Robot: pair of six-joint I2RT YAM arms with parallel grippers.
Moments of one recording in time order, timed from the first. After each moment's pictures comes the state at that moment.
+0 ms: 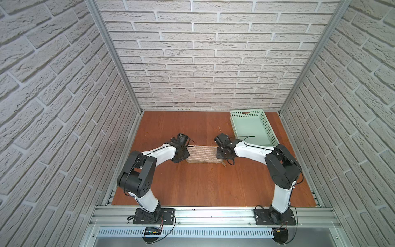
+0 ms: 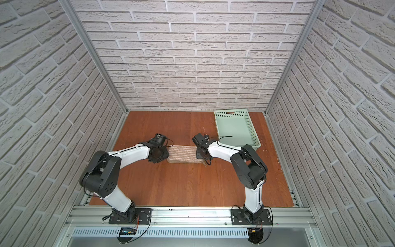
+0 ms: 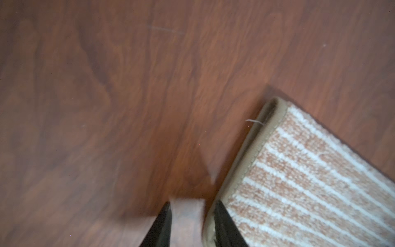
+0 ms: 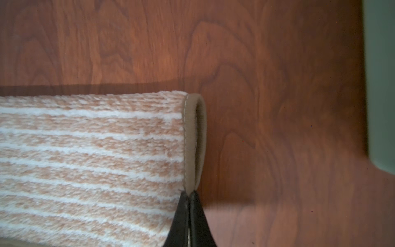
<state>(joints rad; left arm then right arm) -0.35 1.66 0.91 -0.43 -0.03 -0.84 0.71 1.89 1.22 -0.54 0.22 0.72</state>
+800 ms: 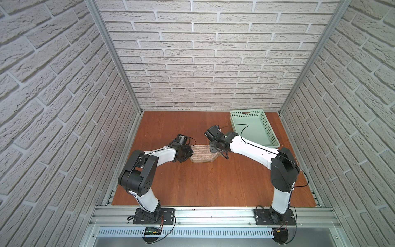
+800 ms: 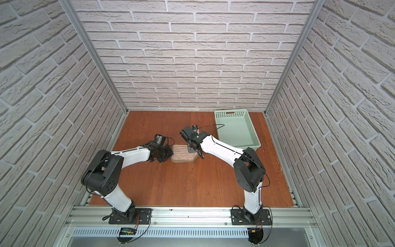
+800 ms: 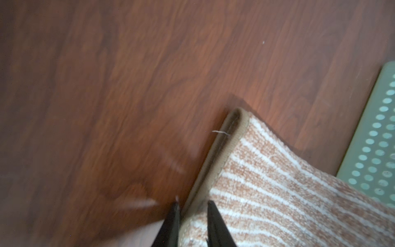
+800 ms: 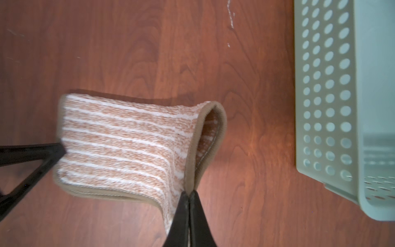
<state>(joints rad) -0.33 1.68 0.83 -0.17 0.17 -0.98 0.84 1.90 1.56 -0.80 0.35 0.62</state>
